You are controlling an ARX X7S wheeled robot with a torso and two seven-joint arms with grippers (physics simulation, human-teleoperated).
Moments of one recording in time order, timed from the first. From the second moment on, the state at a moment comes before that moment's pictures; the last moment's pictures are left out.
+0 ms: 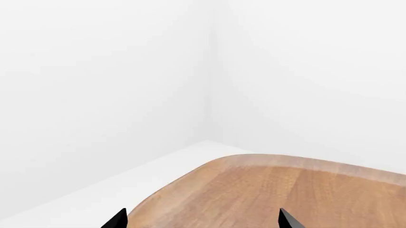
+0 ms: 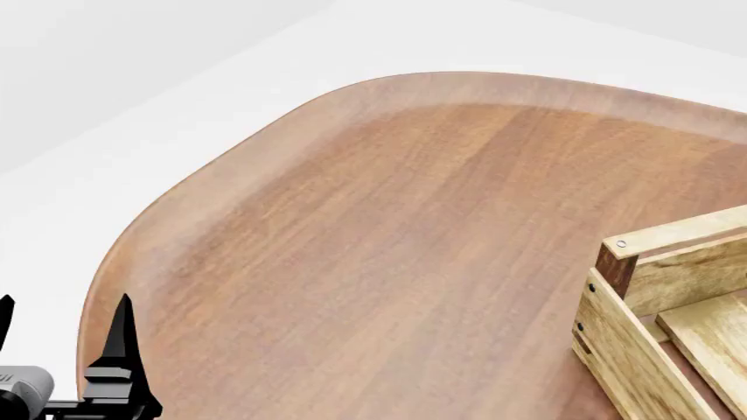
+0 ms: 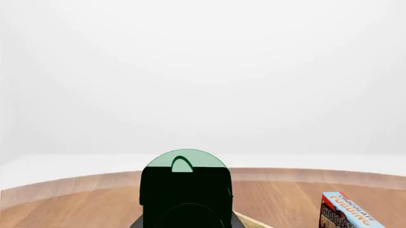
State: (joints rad) left arm -0.10 -0.35 0.19 0.44 -0.41 -0.25 -0.33; right arm 0.48 0.58 0.18 -0.06 0.43 0.51 0.43
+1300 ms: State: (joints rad) left arm -0.10 -0.37 0.21 0.44 -0.40 -0.24 -0.35; right arm 0.76 0.50 0.25 1.27 0.06 -0.22 0.32
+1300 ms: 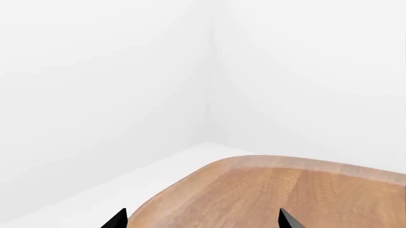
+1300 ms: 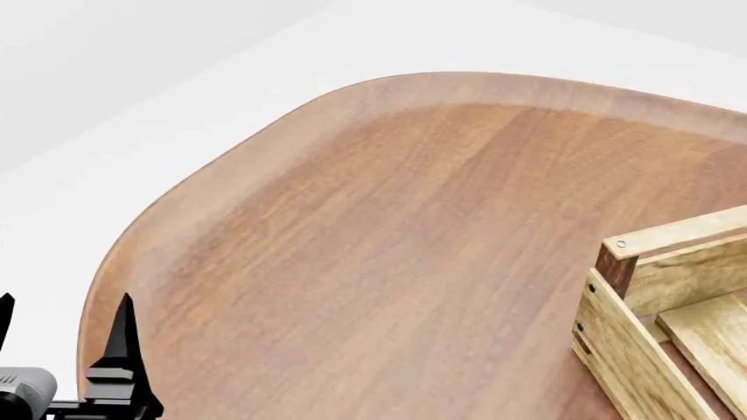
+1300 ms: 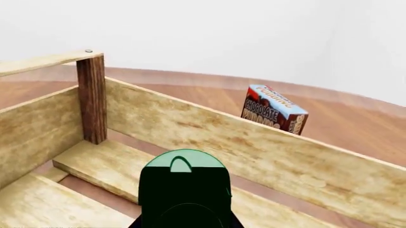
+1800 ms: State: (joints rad) left arm -0.10 -0.37 0.22 0.44 -0.41 -0.24 -0.35; right arm 0.73 0.49 0.30 1.27 0.00 -0.22 0.36
